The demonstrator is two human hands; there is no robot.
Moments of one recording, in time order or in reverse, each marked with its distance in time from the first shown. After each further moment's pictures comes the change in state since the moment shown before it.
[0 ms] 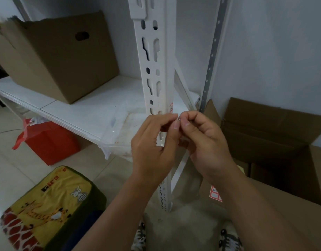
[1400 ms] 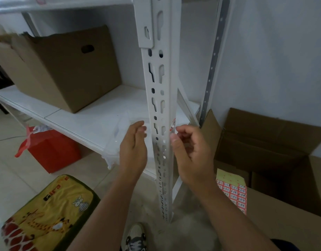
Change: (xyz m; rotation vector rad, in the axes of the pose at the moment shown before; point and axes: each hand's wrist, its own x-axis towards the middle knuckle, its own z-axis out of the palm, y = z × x) left_hand 0.012 -0.064 -0.015 0.020 -0.117 -0.709; right_hand 0.007 0.025 0.017 -0.581 0.263 -0.362
